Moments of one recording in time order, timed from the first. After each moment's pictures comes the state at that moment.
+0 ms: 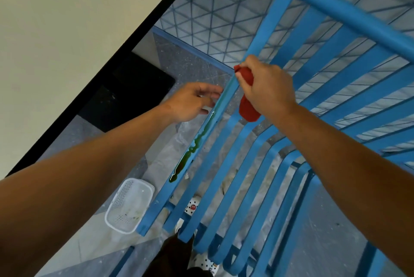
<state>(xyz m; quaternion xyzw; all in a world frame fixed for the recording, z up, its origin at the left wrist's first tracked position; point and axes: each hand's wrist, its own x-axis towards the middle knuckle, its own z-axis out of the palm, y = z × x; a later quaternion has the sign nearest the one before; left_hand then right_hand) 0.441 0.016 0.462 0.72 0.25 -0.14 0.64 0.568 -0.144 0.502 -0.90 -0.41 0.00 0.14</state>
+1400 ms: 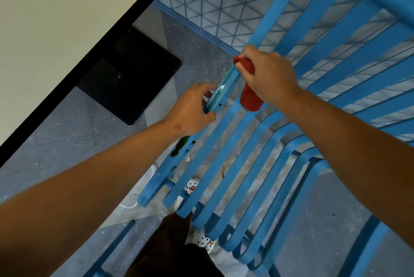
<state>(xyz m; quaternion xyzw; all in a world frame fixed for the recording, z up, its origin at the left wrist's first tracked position) 0.382 -0.030 0.432 0.87 0.22 -0.01 0.43 0.564 -0.152 0.486 -0.87 -0.48 0.05 0.13</state>
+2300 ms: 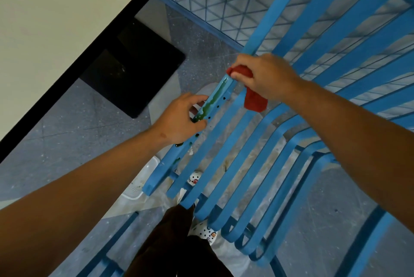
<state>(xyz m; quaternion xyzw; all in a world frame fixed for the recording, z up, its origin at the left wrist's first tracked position) 0.327 -0.033 0.426 0.83 0.24 -0.02 0.50 0.558 -0.157 0.484 -0.82 -0.53 0.19 0.10</state>
